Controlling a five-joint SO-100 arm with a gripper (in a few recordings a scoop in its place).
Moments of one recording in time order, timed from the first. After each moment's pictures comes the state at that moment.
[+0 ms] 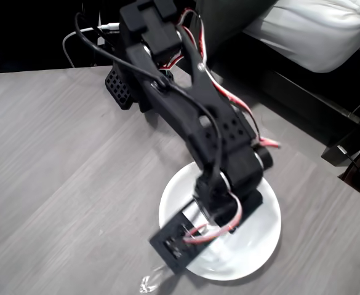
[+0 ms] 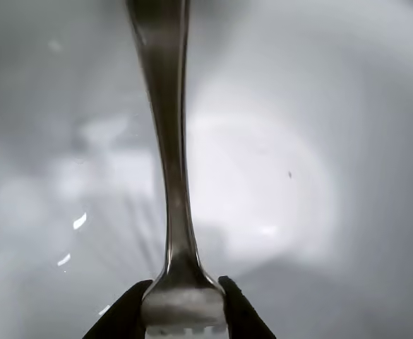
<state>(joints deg) -30.8 67.7 77.7 79.8 -9.8</state>
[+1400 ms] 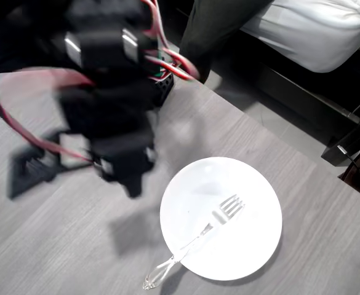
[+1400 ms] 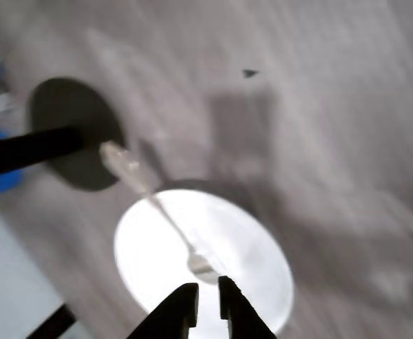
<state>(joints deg) -3.6 115.9 86.6 93.5 -11.3</state>
